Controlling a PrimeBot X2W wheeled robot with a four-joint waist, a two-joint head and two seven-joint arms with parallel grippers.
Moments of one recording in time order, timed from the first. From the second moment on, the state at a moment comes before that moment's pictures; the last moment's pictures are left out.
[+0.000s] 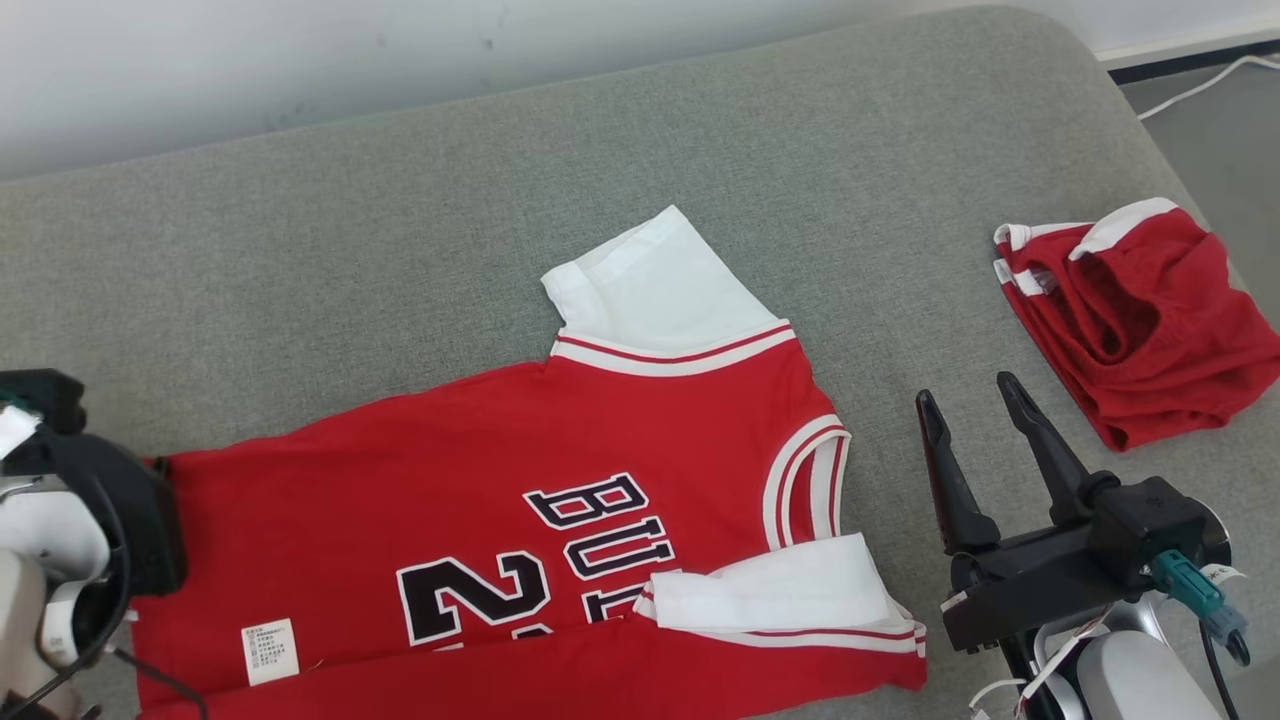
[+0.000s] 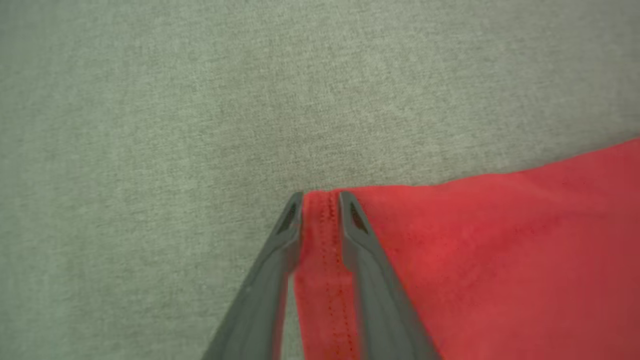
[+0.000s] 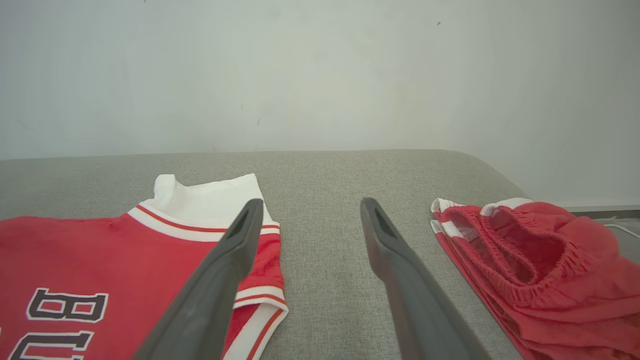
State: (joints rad) left arm -0.52 0.50 -0.34 0.53 -0.47 0.06 0.52; right arm -0.13 -0.13 0.12 0.06 0.23 0.02 -0.19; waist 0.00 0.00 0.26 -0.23
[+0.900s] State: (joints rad) left arm -0.61 0.46 -0.37 0.49 -0.52 0.00 0.57; right arm -0.81 -0.20 0.25 0.46 0.36 0.12 0.41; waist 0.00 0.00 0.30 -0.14
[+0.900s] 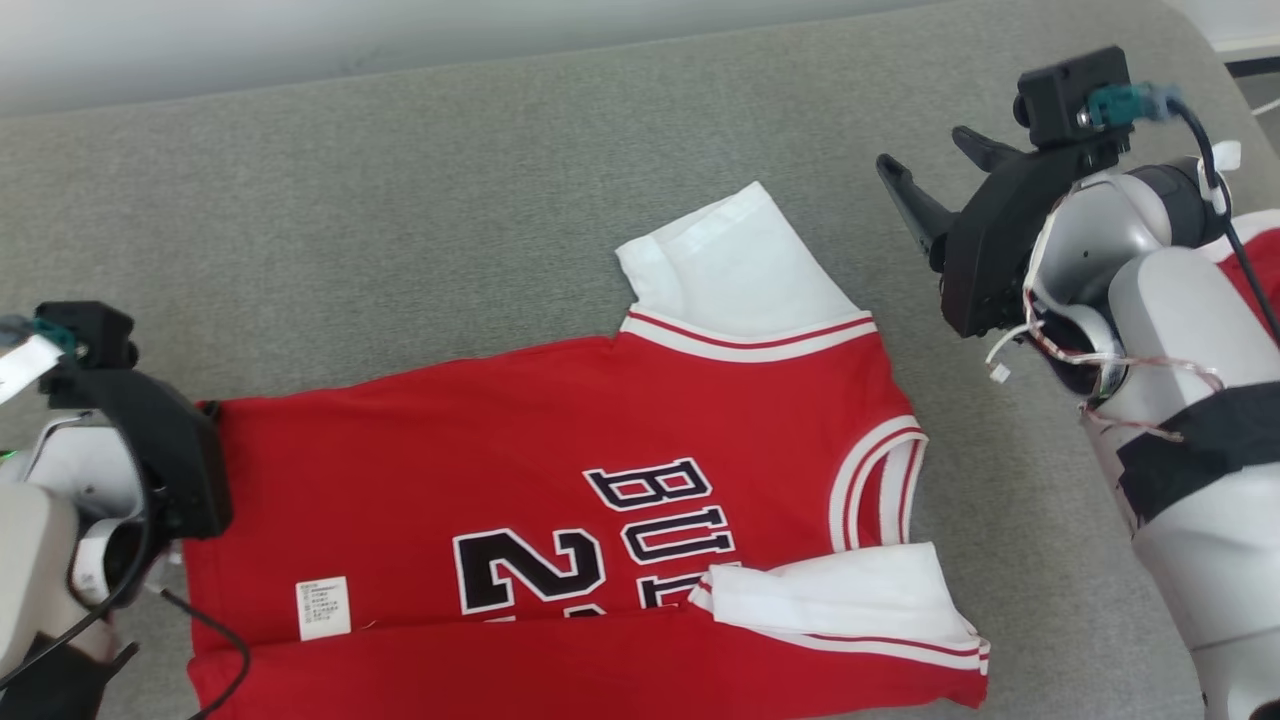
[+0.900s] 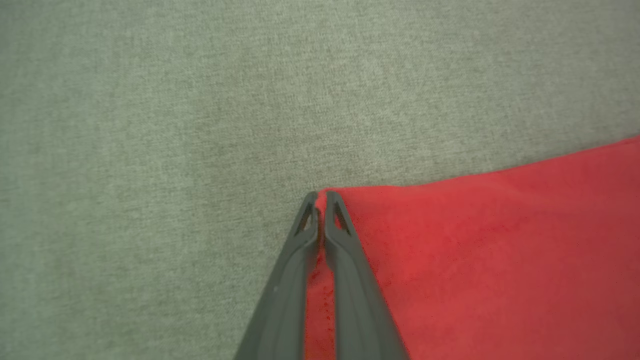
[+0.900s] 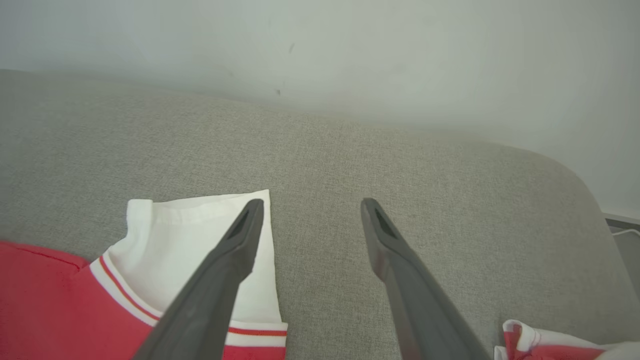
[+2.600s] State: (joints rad) left arm -0.81 0.31 -0.45 0.56 -0.50 -0.09 0.49; right arm -1.08 -0.26 0.32 0.92 0.53 0.12 0.59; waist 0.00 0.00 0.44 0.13
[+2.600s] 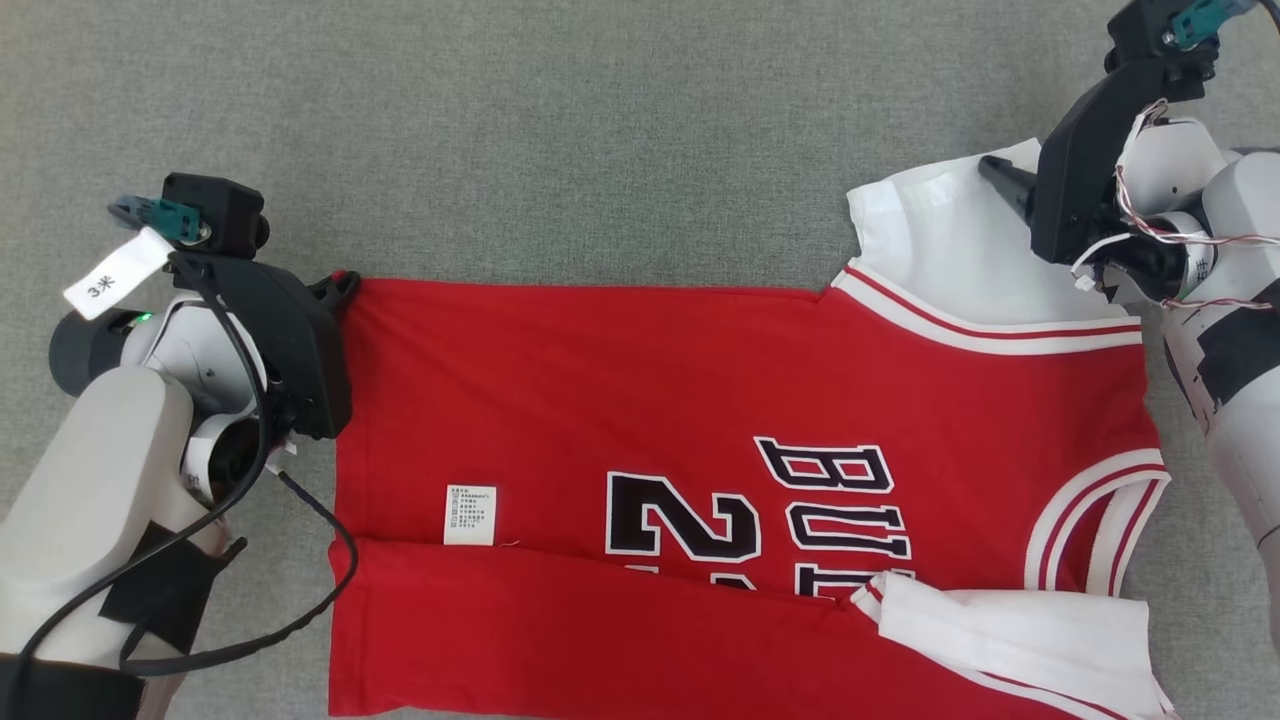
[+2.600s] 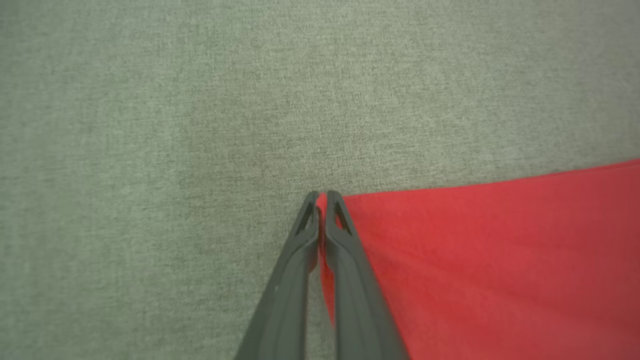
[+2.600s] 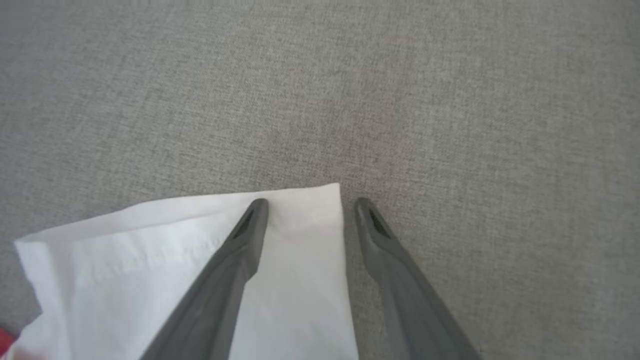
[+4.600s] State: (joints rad) left arm -0.52 0.30 -0.43 0.68 -0.46 -0.08 -0.07; right arm -0.51 -0.49 0.69 0.41 0.63 0.13 0.03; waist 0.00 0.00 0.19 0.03
